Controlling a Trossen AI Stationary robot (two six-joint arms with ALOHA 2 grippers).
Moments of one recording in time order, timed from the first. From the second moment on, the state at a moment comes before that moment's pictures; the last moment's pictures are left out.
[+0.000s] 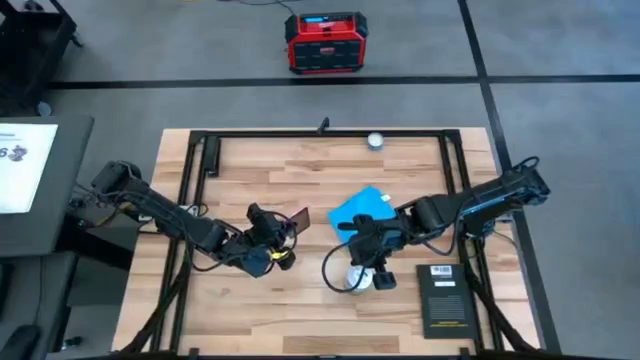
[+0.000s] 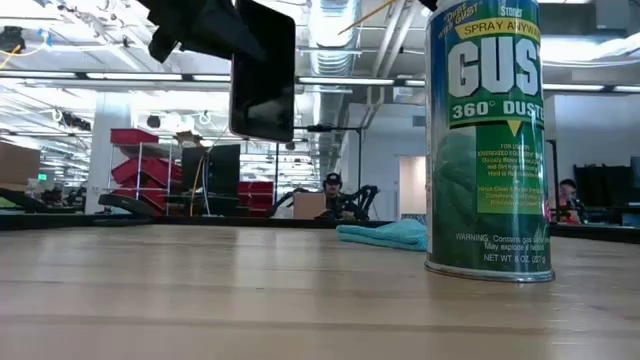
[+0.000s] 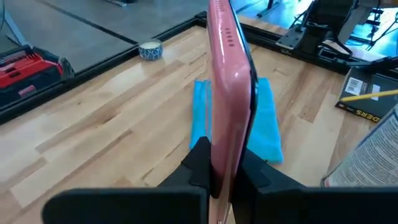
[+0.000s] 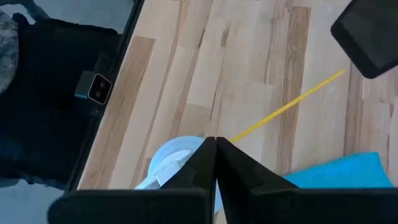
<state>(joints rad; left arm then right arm) -0.48 1.39 0.95 -0.32 -0.97 -0.75 0.34 1.57 1.44 -0.79 -0.06 0.13</state>
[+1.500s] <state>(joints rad) -0.45 1.38 0.95 -0.36 -1.02 -0.59 0.24 1.52 1.43 -0.96 0.10 0.03</state>
